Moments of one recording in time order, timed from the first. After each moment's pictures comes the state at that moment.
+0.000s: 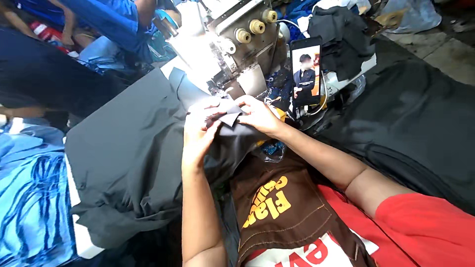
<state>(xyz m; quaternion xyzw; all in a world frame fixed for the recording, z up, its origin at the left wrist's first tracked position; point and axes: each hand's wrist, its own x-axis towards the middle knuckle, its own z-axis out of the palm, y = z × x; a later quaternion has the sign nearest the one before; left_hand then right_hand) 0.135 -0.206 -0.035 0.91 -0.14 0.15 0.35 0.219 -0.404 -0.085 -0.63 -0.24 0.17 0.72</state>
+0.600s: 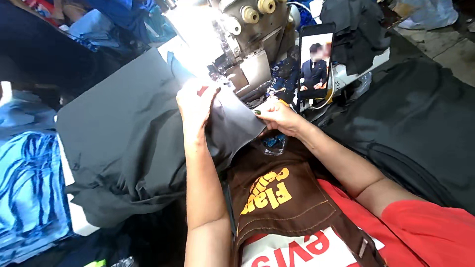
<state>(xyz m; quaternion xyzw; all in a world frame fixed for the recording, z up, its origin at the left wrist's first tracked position) 0.183 -0.208 -0.037 0.92 0.08 0.20 0.33 0.206 -0.454 -0.095 -0.52 -0.13 0.40 0.75</state>
